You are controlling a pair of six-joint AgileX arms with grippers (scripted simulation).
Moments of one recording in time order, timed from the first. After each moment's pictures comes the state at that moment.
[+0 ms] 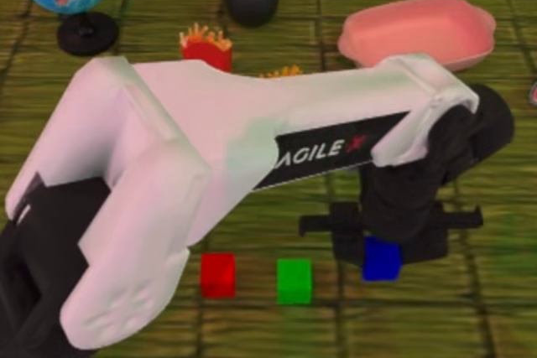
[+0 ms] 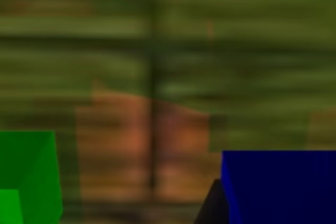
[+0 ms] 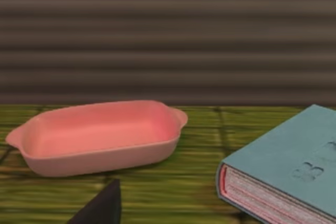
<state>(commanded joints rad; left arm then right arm) -1.01 2.35 1.92 -1.13 -0.01 -0.99 0.01 0.00 0.00 0.00 0.00 0.00</state>
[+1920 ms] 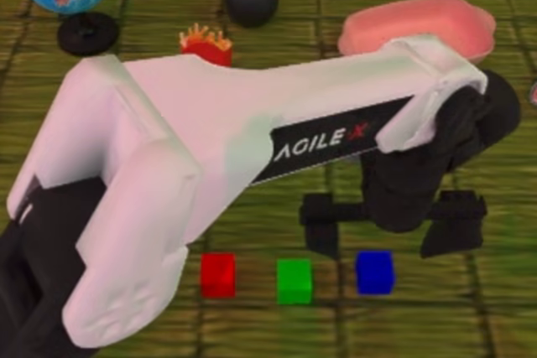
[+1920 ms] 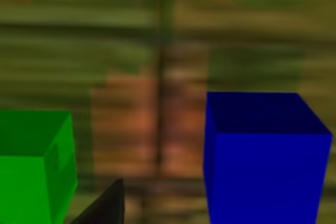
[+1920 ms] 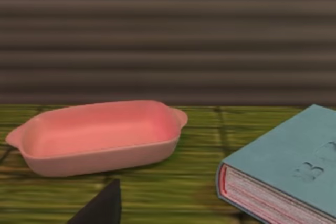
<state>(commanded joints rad) -1.00 2.34 2.00 -1.22 -0.01 -1.00 0.01 0.00 0.00 0.00 0.00 0.00</state>
